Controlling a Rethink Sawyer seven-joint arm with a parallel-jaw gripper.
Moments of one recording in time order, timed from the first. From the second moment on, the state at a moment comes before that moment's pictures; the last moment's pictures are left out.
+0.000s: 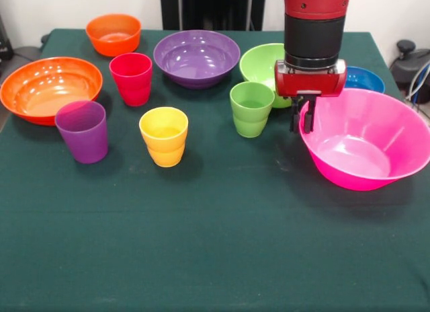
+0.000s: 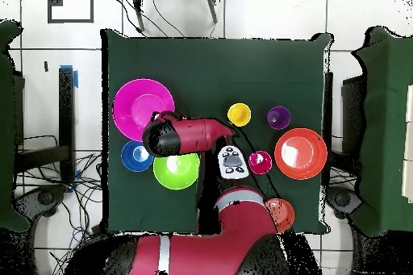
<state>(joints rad) -0.16 -0.48 0.13 1.63 -0.20 0.21 1.95</state>
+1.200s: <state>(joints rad) -0.17 -0.47 0.13 1.63 -0.20 0.21 1.95</state>
